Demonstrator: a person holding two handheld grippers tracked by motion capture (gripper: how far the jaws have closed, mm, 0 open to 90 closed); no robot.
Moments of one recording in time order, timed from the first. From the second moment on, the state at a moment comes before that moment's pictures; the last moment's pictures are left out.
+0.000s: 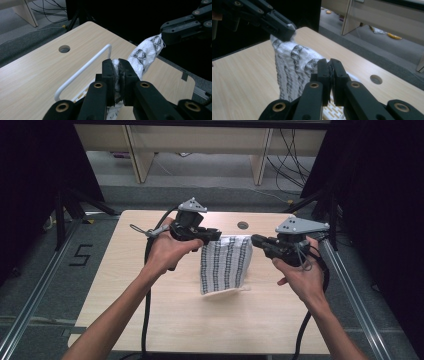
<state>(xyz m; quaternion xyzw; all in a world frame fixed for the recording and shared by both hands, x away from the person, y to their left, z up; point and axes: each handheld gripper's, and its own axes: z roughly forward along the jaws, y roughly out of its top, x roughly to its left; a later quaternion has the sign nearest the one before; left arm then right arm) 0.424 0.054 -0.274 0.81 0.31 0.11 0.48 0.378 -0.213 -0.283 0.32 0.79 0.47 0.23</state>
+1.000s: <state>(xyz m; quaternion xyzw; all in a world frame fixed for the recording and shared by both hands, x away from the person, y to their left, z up) 0.477 0.051 -0.230 0.77 0.35 0.14 0.52 0.434 -0.209 -0.235 0.34 0.75 0.50 0.26</state>
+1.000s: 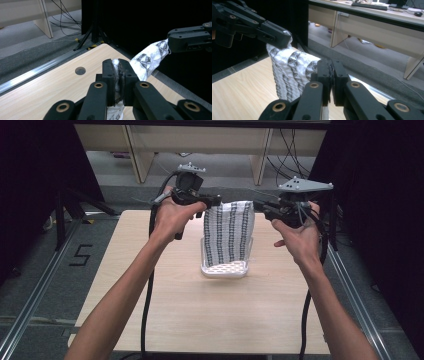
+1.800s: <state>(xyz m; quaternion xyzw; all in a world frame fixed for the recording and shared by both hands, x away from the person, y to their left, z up) 0.553 0.044 -0.272 0.74 0.42 0.12 0.51 0.509 -0.205 -0.267 0.42 0.74 0.48 0.22</state>
